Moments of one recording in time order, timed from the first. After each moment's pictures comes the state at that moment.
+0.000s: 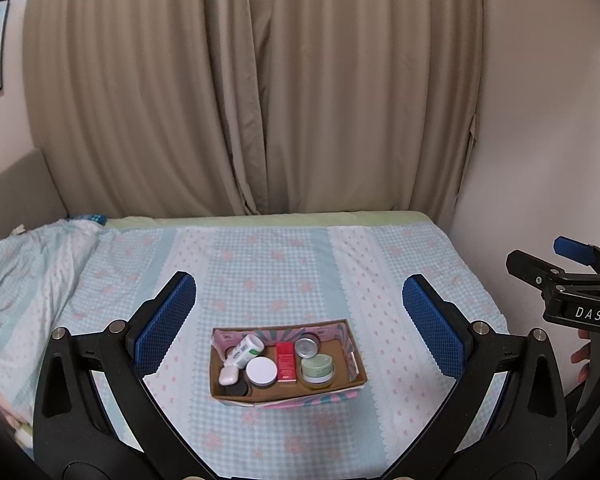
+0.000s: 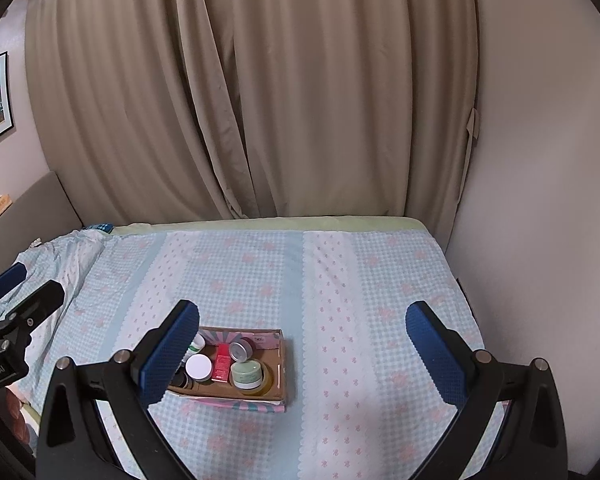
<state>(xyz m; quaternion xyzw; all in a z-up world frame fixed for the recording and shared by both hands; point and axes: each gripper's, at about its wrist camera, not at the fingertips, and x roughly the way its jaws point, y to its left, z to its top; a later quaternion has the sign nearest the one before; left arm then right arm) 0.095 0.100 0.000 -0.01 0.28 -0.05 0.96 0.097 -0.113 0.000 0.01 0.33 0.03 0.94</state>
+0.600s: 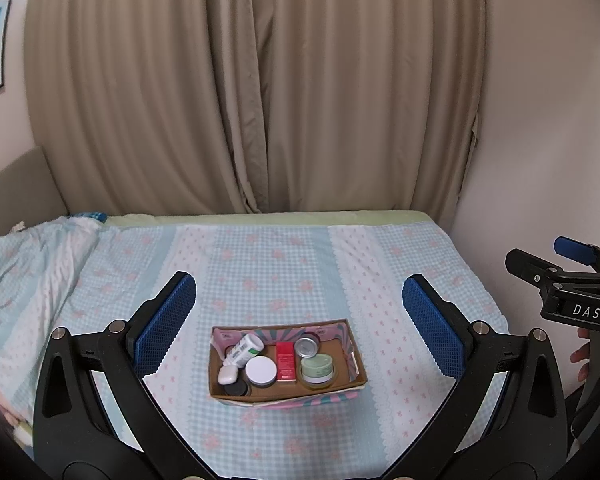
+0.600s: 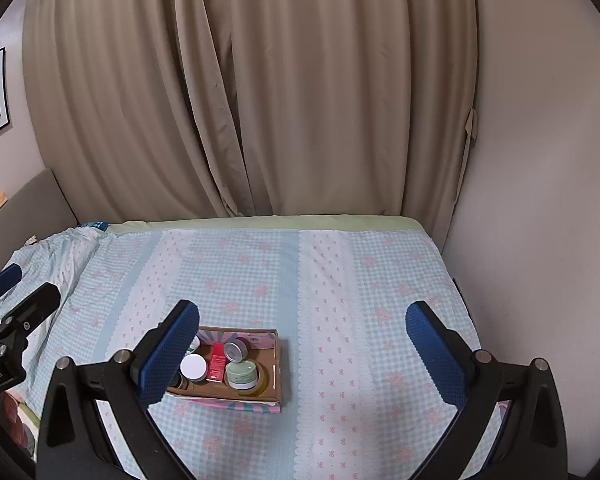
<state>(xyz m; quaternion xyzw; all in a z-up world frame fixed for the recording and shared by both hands) 0.097 0.101 -0.002 -0.01 0.28 -0.05 0.96 0.100 -0.112 -0.001 0.00 0.33 0.02 0.94</state>
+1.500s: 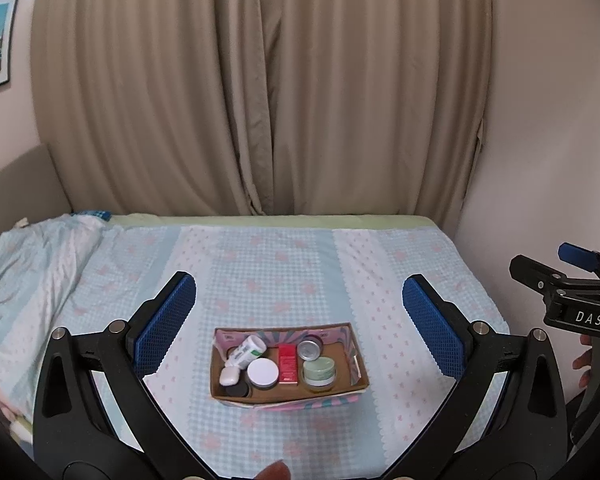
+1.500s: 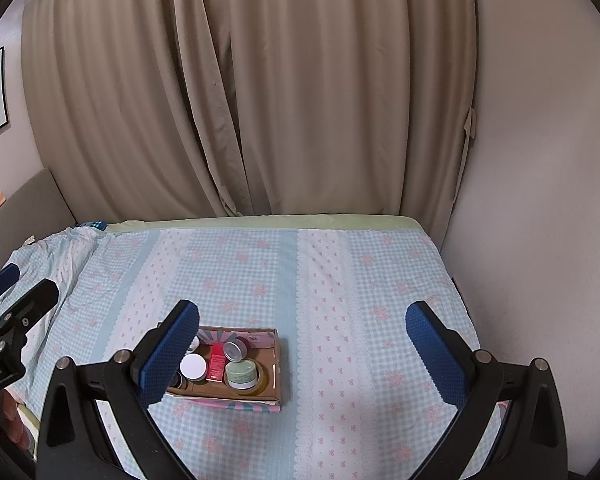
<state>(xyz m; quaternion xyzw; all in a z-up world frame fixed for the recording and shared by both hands) 0.095 0.110 -0.007 -0.02 0.27 -0.03 0.96 0.098 -0.112 -0.004 0.00 0.33 0.01 0.94</state>
